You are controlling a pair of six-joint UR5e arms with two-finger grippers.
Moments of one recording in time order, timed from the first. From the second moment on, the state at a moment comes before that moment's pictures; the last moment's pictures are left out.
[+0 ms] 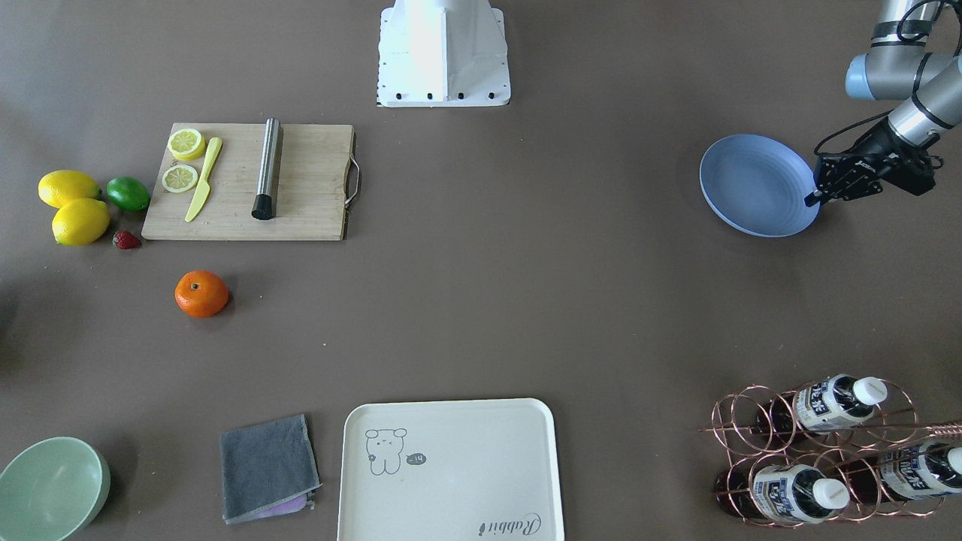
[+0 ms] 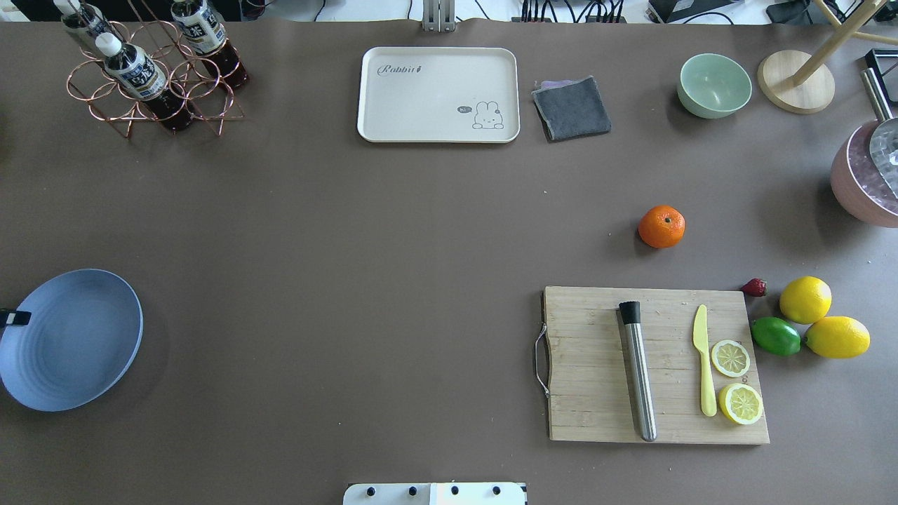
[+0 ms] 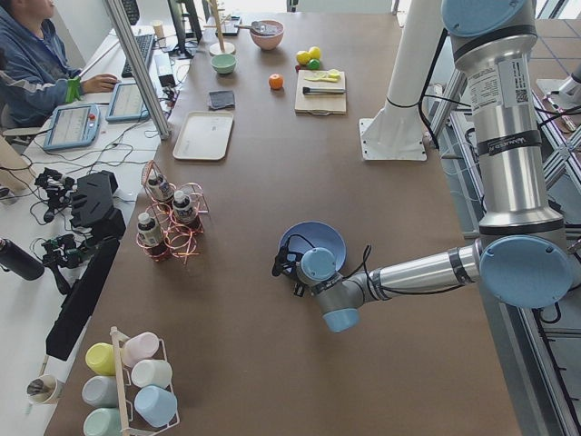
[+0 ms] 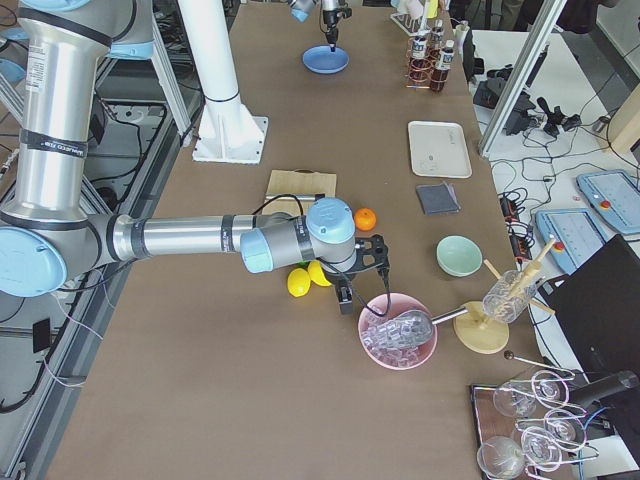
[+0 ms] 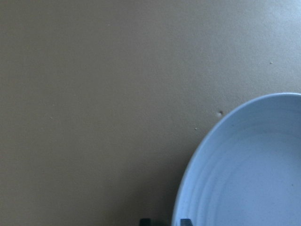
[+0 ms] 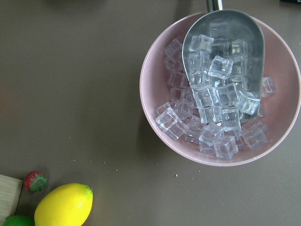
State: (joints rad) left arm -0.96 -1.35 -1.35 -3.00 -2.29 -0.77; right arm 1.49 -1.77 1.84 -1.35 2.39 0.09
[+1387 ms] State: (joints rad) left arm -0.85 -1.83 -1.49 -2.73 -2.25 -1.36; right arm 1.49 -1.76 1.84 -1.35 2.39 0.11
